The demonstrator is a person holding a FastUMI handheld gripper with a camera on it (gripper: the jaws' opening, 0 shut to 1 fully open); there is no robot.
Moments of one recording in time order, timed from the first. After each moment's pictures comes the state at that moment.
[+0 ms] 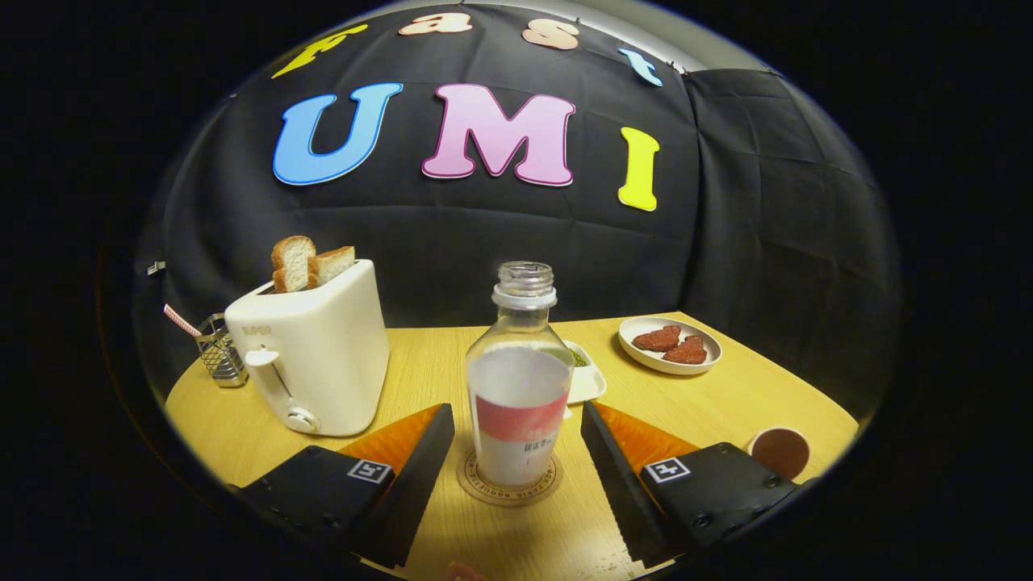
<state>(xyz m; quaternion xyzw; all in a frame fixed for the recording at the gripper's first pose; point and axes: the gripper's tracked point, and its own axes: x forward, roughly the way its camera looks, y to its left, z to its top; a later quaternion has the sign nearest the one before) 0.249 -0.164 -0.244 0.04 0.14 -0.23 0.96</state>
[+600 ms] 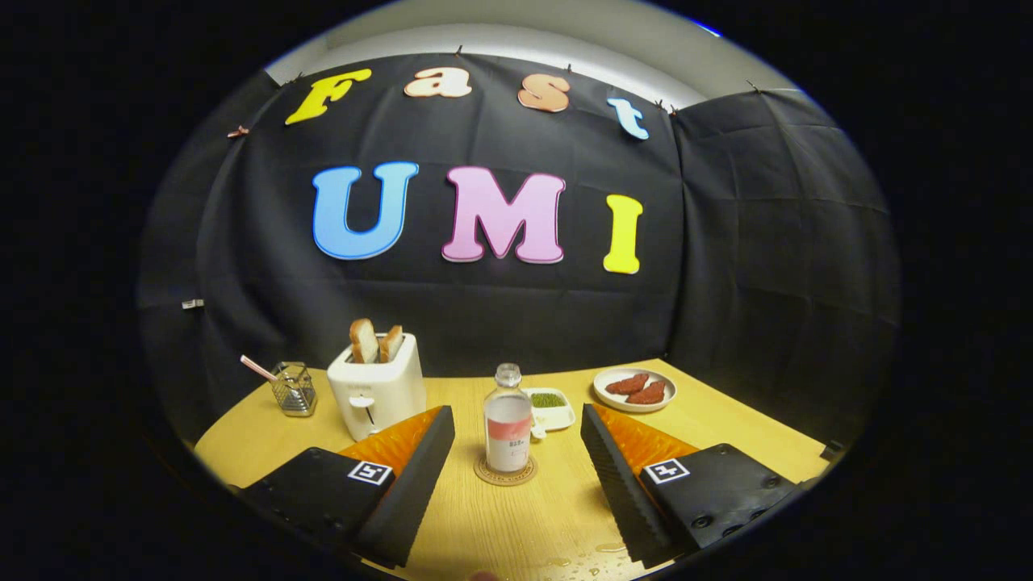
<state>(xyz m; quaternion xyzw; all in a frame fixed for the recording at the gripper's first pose) 0.131 -0.143 -0.093 0.02 0.03 -0.21 0.98</state>
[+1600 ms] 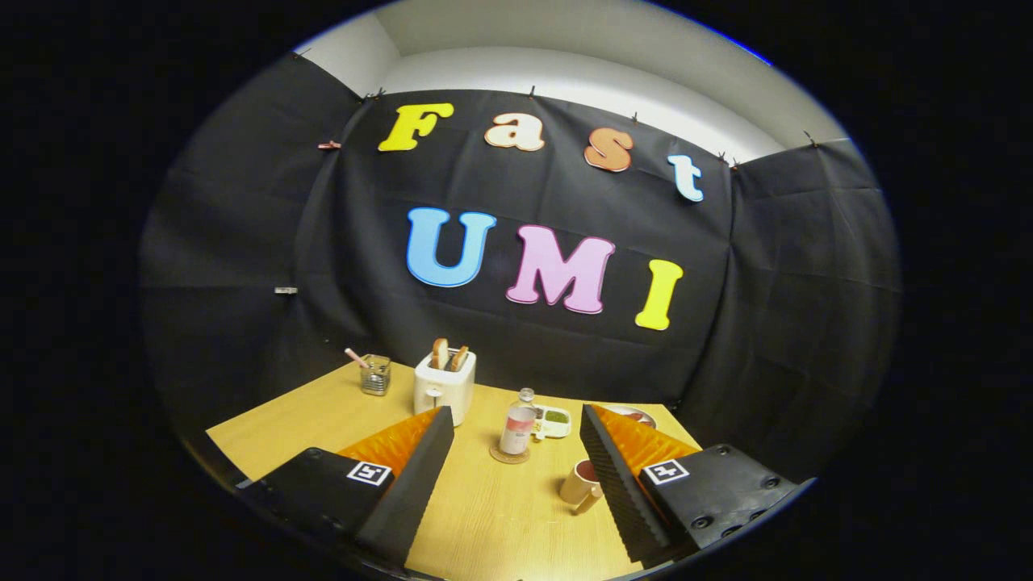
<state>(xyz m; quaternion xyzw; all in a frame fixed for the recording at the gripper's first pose) -0.045 -0.087 0.010 -0.04 0.03 -0.05 1.00</state>
